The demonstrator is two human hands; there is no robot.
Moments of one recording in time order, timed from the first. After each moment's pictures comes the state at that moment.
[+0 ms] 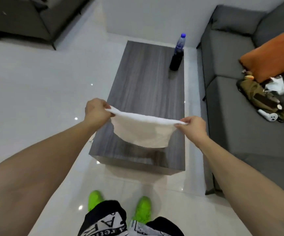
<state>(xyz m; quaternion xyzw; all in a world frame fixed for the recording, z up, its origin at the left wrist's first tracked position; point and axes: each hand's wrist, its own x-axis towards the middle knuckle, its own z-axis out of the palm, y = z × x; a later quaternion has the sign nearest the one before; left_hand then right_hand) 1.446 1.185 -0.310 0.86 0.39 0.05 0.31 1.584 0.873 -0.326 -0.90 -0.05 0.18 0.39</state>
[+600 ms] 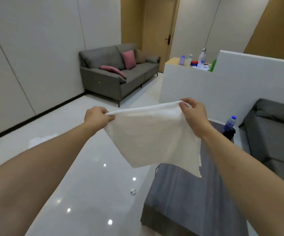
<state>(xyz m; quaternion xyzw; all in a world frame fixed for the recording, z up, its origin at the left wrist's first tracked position) 1.196 1.443 -0.127 0.78 0.47 0.24 0.34 1.429 1.209 -0.088 -0.73 -0.31 0.07 0.60</state>
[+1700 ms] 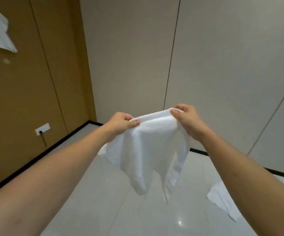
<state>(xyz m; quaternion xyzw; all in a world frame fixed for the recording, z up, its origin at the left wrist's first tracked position) 0.477 1.617 -0.050 0.40 0.73 0.49 0.25 0.679 1.782 -0.024 -0.26 -0.77 0.48 0.34</state>
